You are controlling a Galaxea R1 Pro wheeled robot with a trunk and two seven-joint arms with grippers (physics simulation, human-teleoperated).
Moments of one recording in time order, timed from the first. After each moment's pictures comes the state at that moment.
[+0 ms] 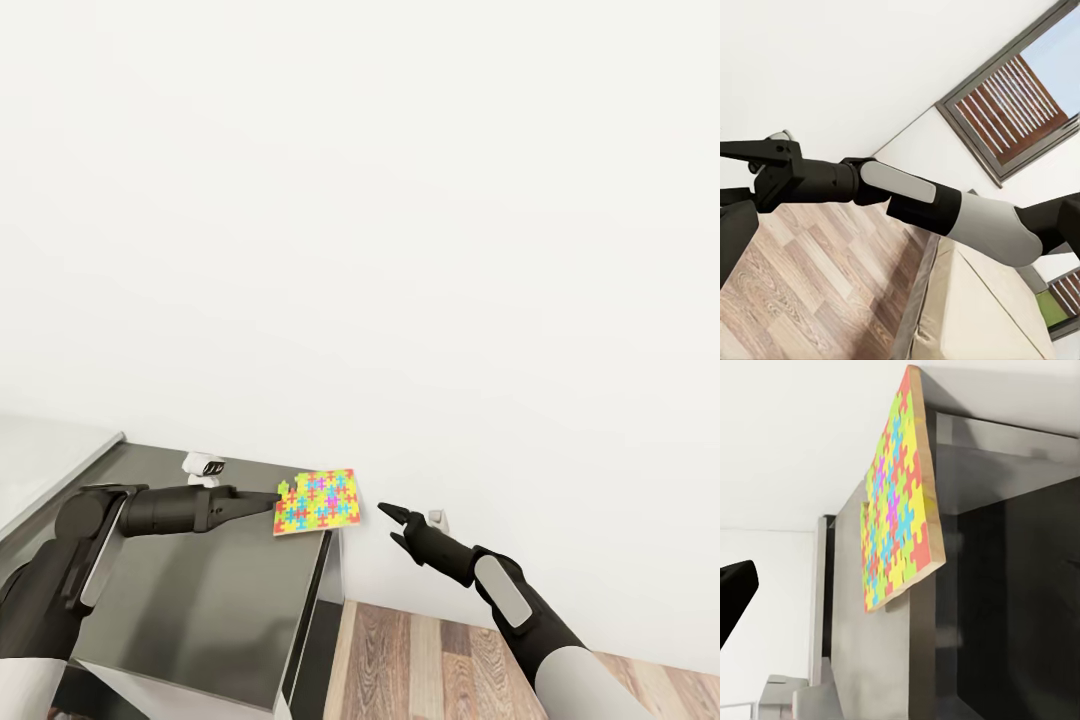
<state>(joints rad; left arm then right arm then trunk) -0.53 0.25 0.06 -1.39 0.19 1.03 -1.53 -0.58 0.01 0.12 -0.66 -0.99 0.58 0.50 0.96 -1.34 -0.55</state>
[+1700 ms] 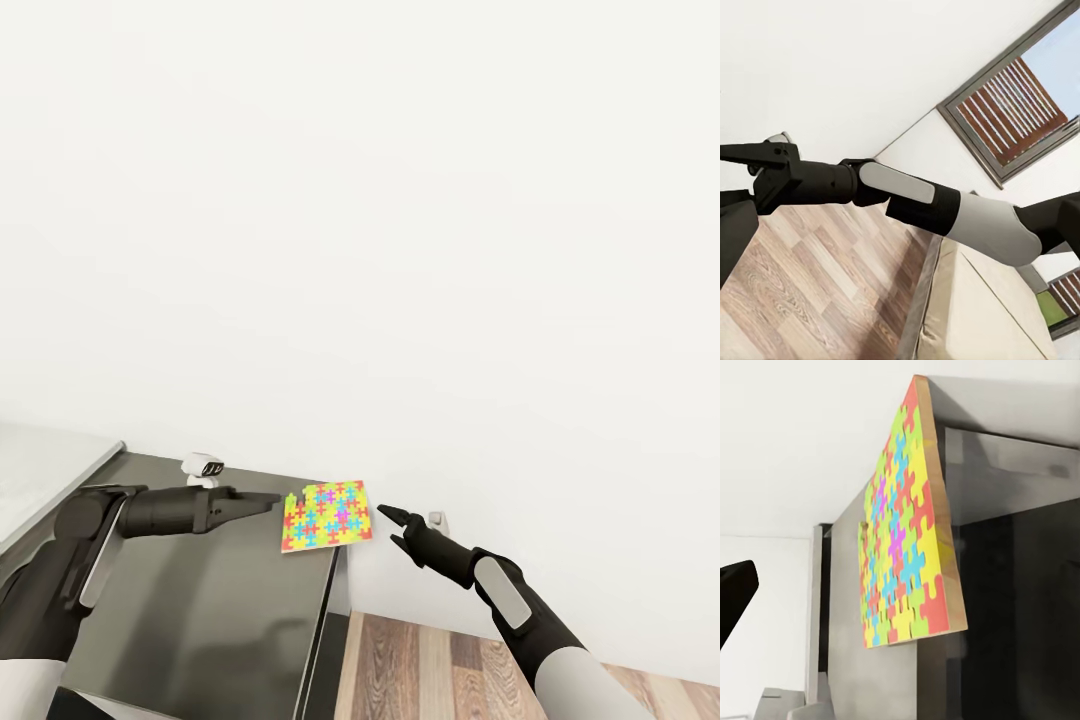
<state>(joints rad) -0.52 0.25 0.06 -1.39 0.19 1.03 -1.54 -0.58 0.01 0.12 -0.65 -0.99 0.57 0.50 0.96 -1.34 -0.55</state>
